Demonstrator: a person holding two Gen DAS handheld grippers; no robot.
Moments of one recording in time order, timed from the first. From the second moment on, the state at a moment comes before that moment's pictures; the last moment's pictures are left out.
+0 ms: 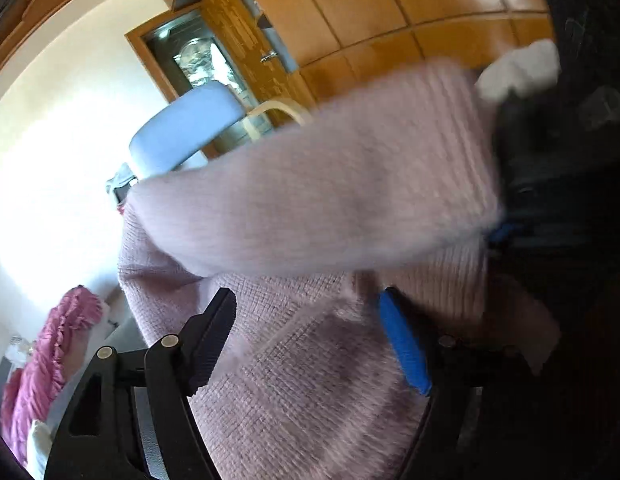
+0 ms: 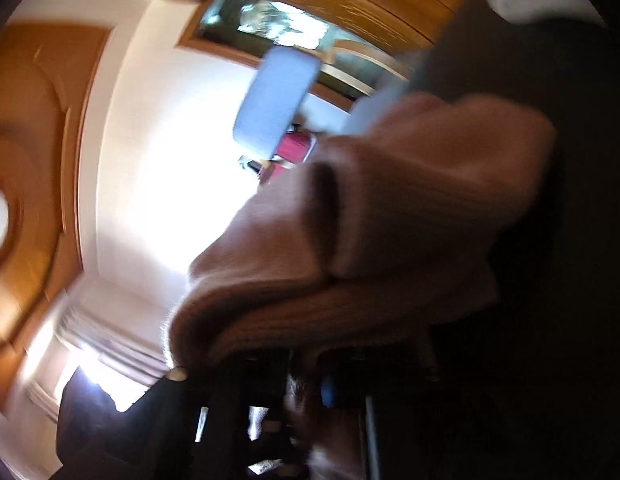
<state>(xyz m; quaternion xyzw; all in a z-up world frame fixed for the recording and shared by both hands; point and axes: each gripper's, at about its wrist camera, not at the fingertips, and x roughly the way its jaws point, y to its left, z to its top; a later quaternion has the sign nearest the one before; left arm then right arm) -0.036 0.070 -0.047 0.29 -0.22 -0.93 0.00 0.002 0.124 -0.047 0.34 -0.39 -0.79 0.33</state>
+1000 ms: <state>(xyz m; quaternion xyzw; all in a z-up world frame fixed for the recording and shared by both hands) 0.148 -0.017 0.099 0.10 0.01 -0.99 -0.12 0.080 0.087 0.177 0.11 -0.36 -0.70 0.61</state>
